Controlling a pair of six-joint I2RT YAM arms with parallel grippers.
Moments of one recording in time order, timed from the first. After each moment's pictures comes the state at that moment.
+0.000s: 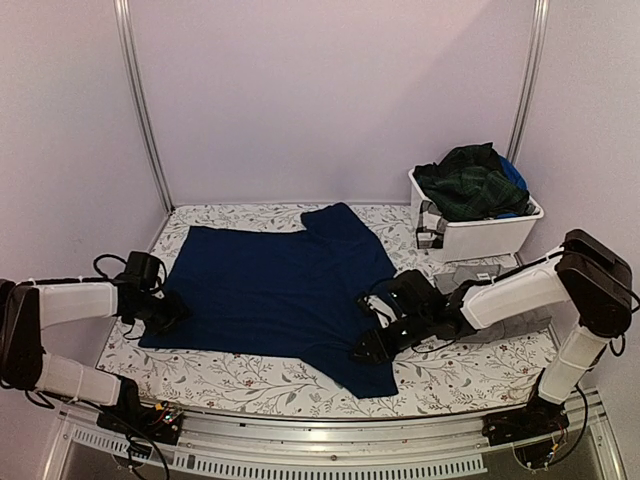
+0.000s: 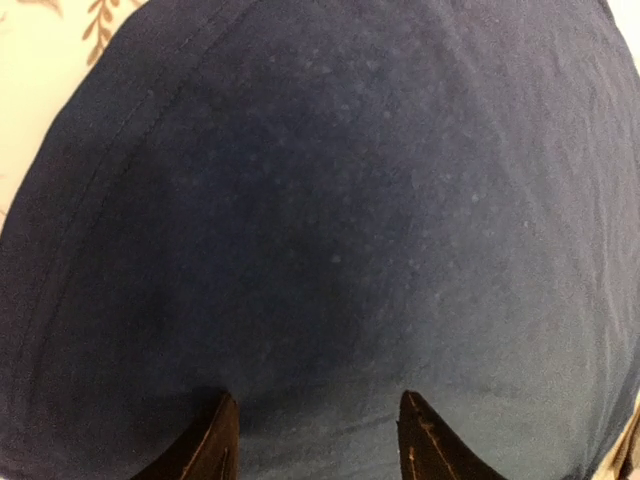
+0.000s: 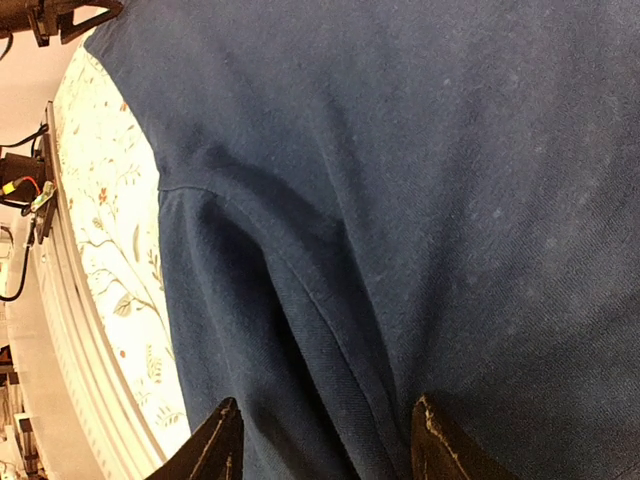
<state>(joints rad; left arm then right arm) -0.11 1.25 0.47 -0.29 0.08 -0.72 0.91 1.71 0.76 0.03 -0.37 0.44</state>
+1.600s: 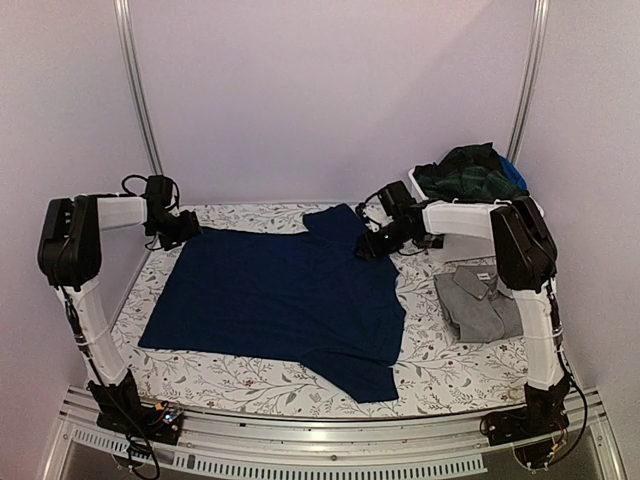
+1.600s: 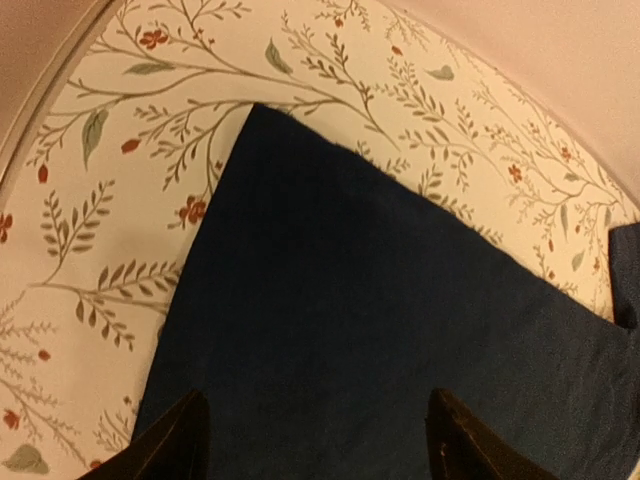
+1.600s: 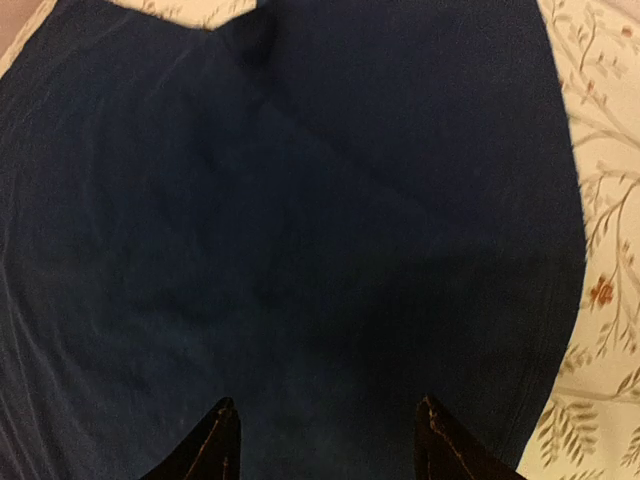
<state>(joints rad) 0.02 2.02 1.44 -0.33 0.08 -0.40 0.53 2.31 1.82 -0.40 -0.19 0.06</state>
